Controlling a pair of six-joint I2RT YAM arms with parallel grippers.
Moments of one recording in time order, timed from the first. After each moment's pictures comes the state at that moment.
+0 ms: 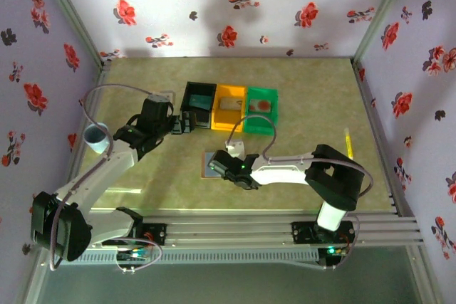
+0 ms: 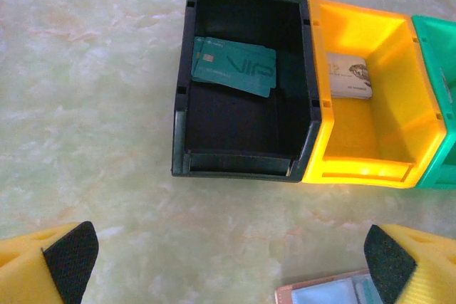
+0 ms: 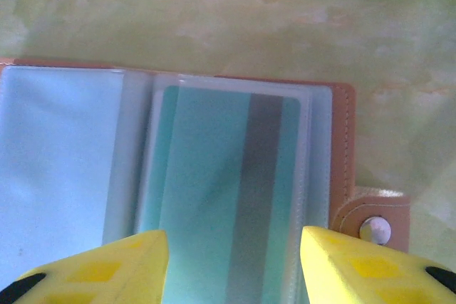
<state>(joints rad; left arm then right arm) -0.49 1.19 0.92 -0.42 -0.14 -0.36 1.14 1.72 0.92 -0.37 0.44 0.91</state>
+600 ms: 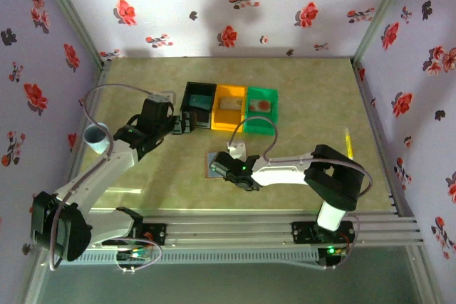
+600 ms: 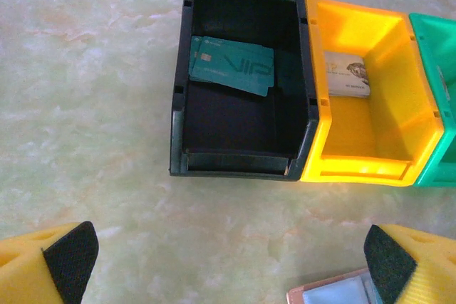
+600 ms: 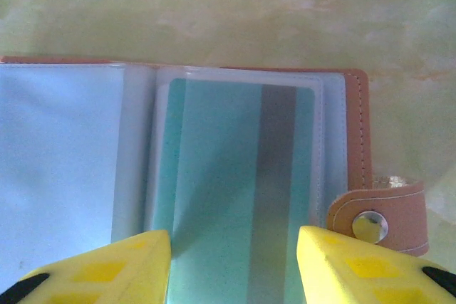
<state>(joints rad) -0.49 1.19 0.92 -0.42 -0.13 -0.36 1.13 1.72 0.90 -0.35 0.45 0.92</state>
